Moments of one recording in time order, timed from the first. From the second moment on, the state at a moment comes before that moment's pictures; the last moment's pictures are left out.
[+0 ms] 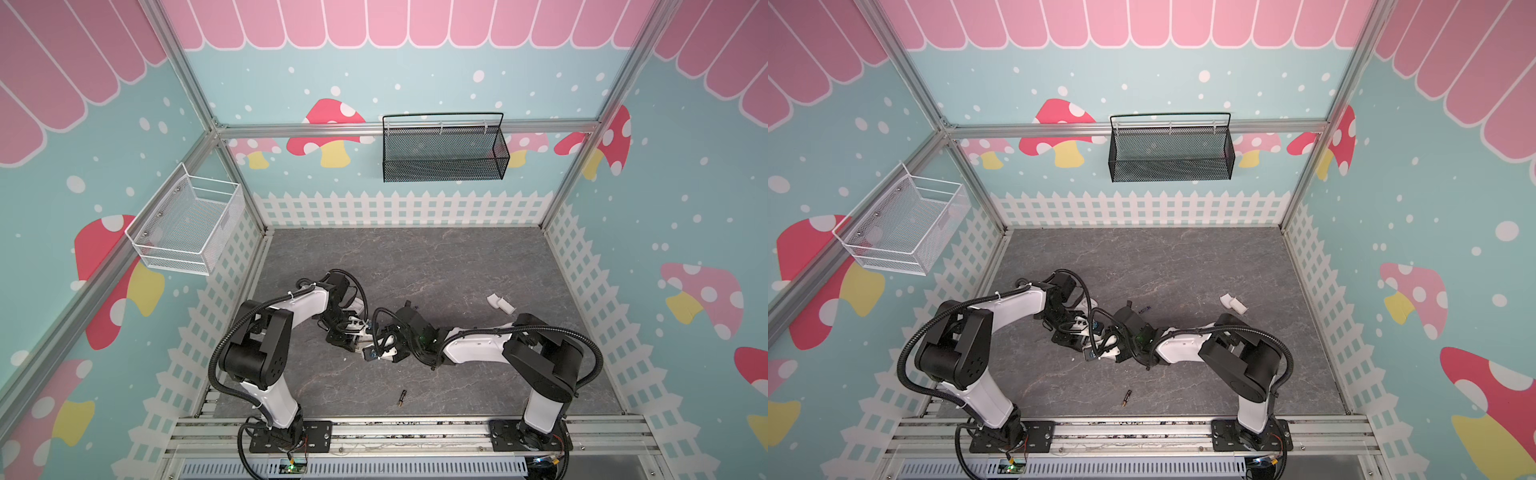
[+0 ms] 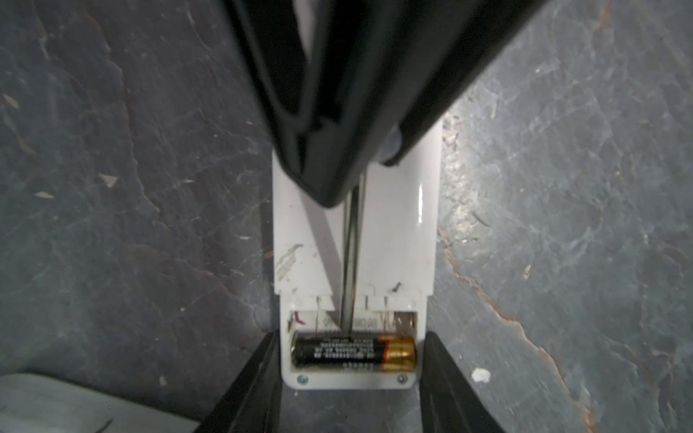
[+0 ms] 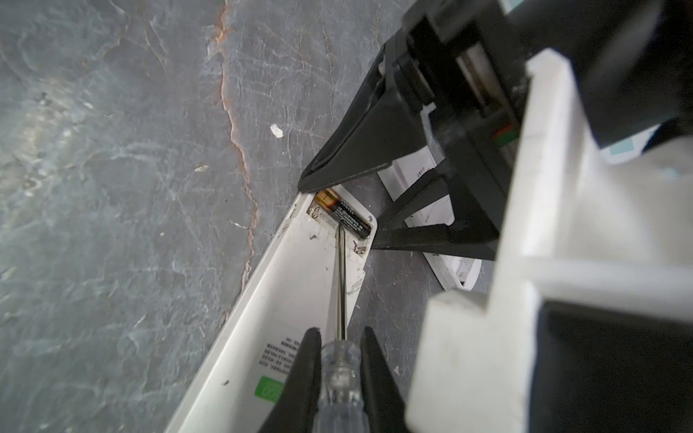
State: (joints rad) left arm -0.28 1.74 1.00 -0.83 0.39 1.51; right arm 0.98 1.80 0.85 0.30 -0.16 -0.97
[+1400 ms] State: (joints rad) left arm -0.24 1.71 0.97 -0.81 0.37 1.51; right arm 1.04 1.84 0.84 0.42 -0.06 -1.10
